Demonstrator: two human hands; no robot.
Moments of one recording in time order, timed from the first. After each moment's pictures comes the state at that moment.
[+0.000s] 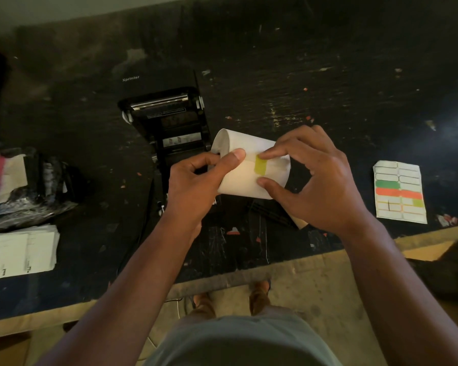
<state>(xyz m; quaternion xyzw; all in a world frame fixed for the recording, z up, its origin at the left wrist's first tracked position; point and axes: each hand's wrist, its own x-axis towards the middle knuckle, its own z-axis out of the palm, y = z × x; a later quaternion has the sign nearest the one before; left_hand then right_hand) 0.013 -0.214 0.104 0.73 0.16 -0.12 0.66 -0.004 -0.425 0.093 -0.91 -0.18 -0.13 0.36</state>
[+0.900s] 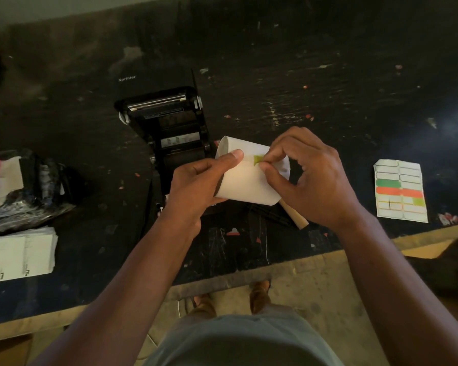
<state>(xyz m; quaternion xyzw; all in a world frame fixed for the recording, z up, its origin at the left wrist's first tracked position) 0.023 -0.217 0.106 0.69 0.22 -0.19 0.67 0.010 -0.419 0.087 -0.90 -0.18 -0.13 0.37</state>
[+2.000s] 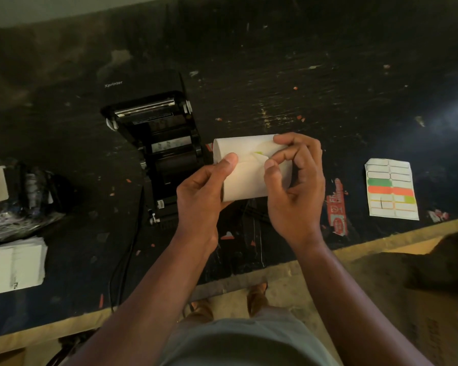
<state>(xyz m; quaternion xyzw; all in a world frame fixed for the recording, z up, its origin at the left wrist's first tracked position) 0.008 -0.245 0.099 0.61 0.22 -0.12 0.75 -0.006 -0.379 0.063 -0.78 0.05 -0.25 0.57</state>
